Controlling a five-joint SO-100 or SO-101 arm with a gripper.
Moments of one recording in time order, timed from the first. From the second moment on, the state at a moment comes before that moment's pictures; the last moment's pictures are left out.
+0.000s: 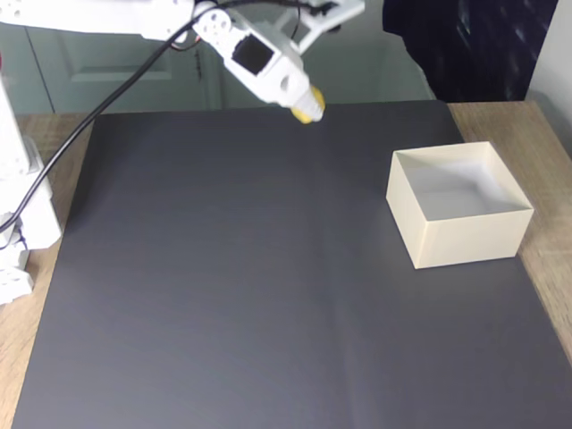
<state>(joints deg) -3.5 88.2 111.6 13.1 168.7</state>
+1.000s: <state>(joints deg) 16.8 85.3 92.1 8.8 173.8</state>
